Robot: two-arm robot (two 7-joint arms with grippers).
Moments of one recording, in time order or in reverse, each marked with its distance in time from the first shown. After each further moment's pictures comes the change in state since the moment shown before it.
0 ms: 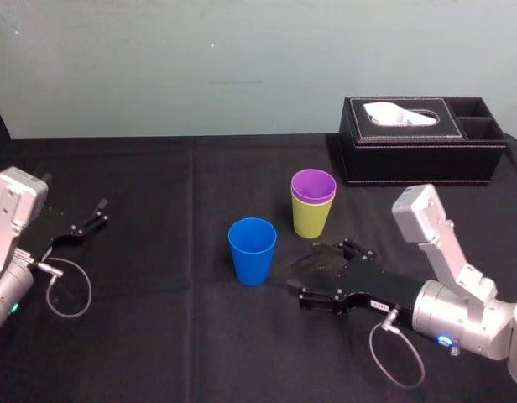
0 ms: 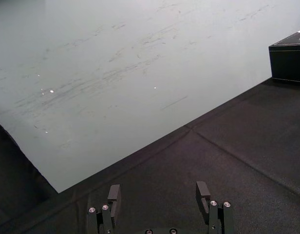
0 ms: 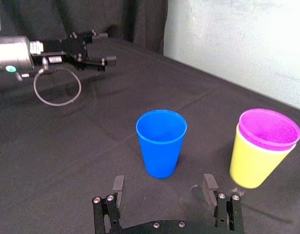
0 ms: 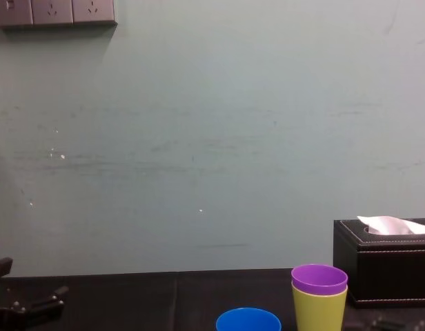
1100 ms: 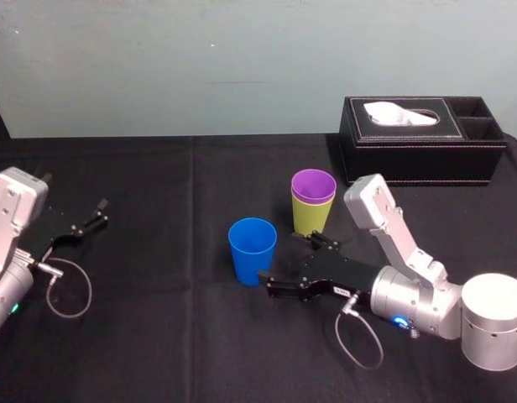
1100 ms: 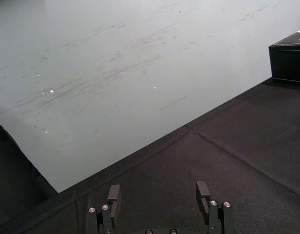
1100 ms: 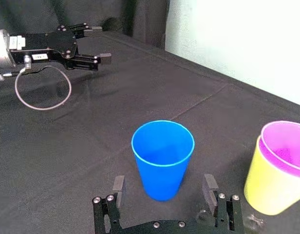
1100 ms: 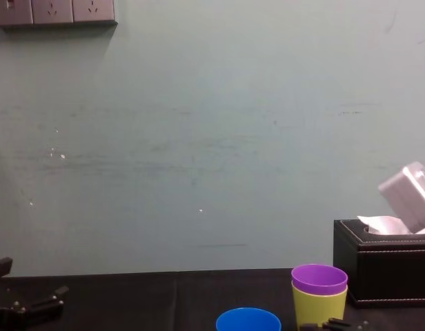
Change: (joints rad) left arm 0.000 0.000 0.000 0.000 0.000 0.000 0.000; right arm 0.126 -0.115 -0.078 0.144 -0.061 0.023 -0.008
